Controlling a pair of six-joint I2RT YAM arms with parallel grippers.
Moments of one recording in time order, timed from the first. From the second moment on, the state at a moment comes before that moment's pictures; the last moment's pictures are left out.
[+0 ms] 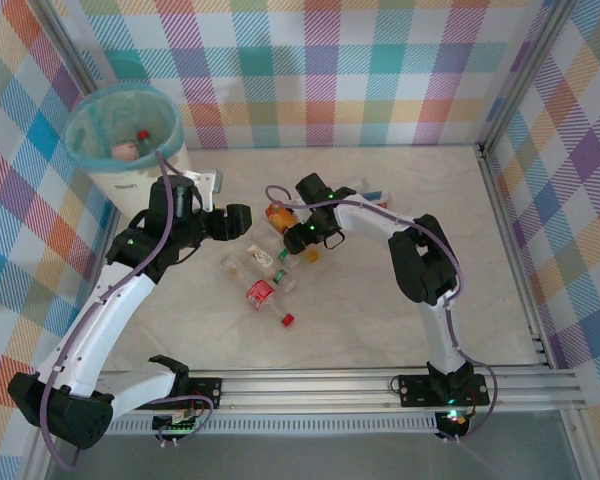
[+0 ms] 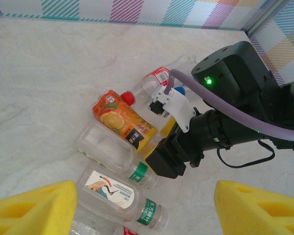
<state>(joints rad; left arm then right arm) -0.37 1.09 1.20 -0.68 0.14 -0.30 0.65 2.14 1.68 -0.70 -0.19 0.02</state>
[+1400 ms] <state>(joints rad) -0.37 1.23 1.26 -0.46 0.23 -0.62 0.65 1.52 1.33 -0.44 -0.40 0.15</state>
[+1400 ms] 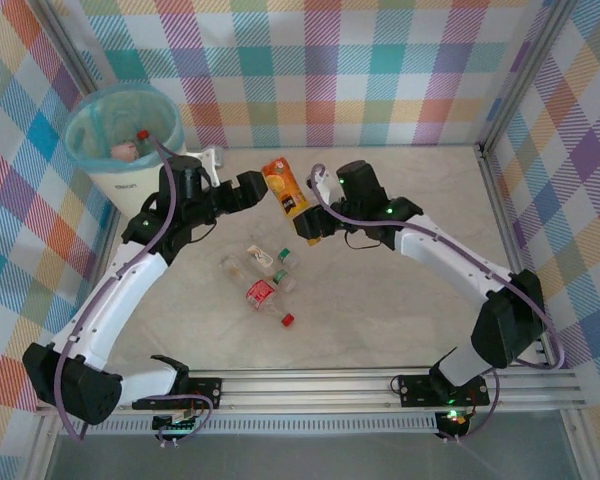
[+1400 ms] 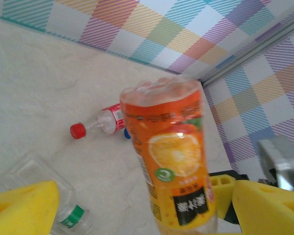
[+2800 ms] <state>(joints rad) -0.35 1.29 1.54 -0.56 0.23 -0.59 0.70 1.48 1.38 -0.37 -0.54 0.21</state>
